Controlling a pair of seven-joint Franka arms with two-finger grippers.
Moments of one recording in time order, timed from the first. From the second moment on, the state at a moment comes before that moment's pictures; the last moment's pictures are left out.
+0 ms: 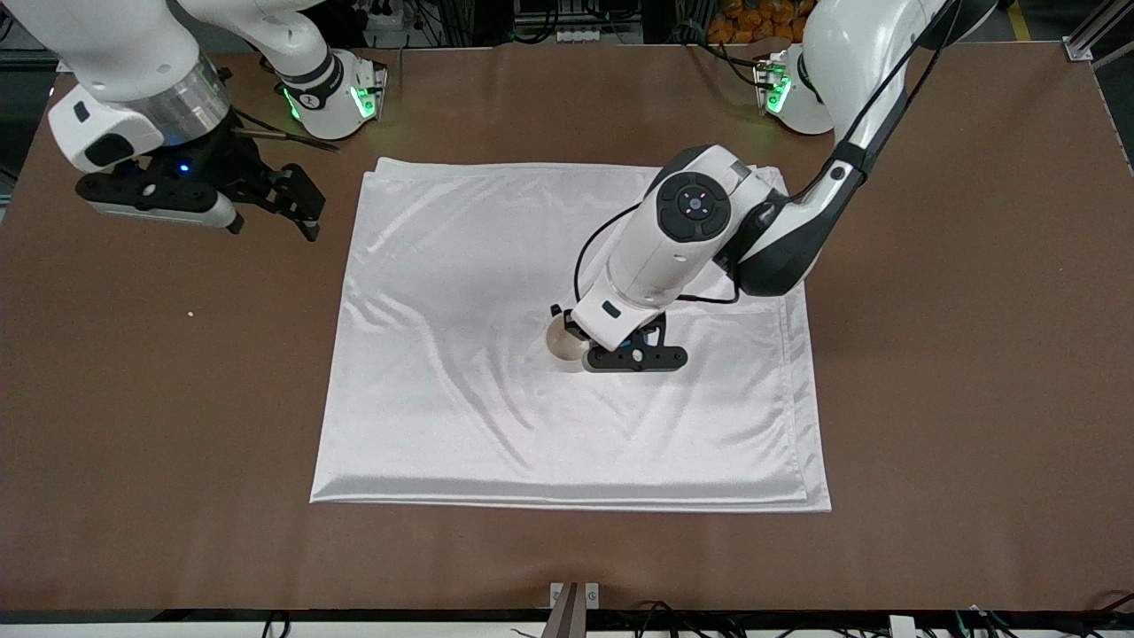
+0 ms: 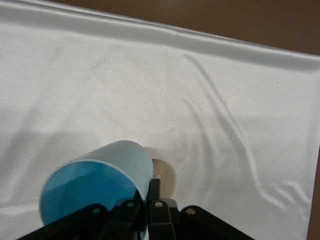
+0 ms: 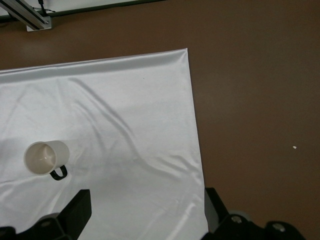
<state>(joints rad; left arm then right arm) -0.30 0.69 -0.50 -1.26 0.17 2.10 -0.81 0.22 -0.03 0.12 -1.60 -0.05 1.70 0.47</state>
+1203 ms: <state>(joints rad) -0.34 0.84 -0.55 -1.31 0.17 2.15 -0.86 0.17 -0.09 -0.14 -1.58 -0.04 1.58 0.03</state>
